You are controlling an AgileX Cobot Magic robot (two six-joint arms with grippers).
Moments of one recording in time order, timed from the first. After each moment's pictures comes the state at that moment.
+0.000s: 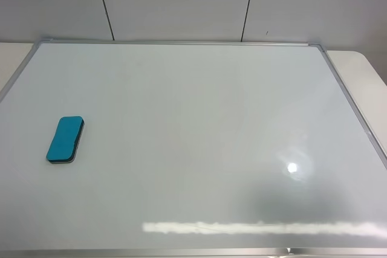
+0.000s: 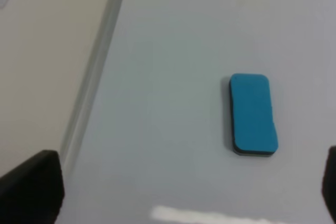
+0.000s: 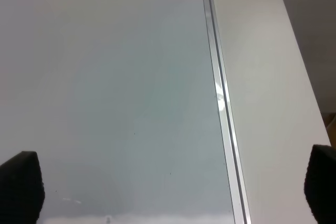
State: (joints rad) left arm -0.05 -0.01 -0.51 0.15 1.06 -0.19; right arm 0.02 0.00 -0.51 -0.04 1.08 -0.06
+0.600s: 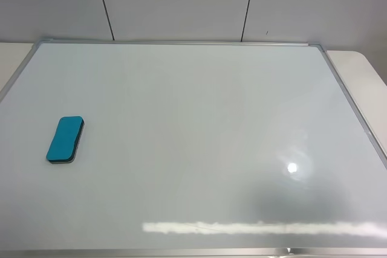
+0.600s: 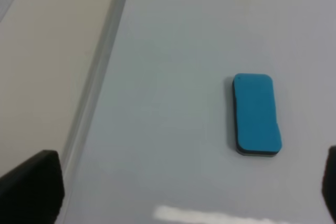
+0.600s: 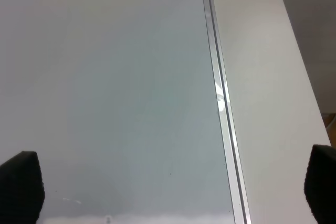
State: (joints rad) left arm -0.05 -0.01 -0.51 0.15 1.06 -0.19; right arm 0.02 0.00 -0.51 -0.04 1.08 -0.06
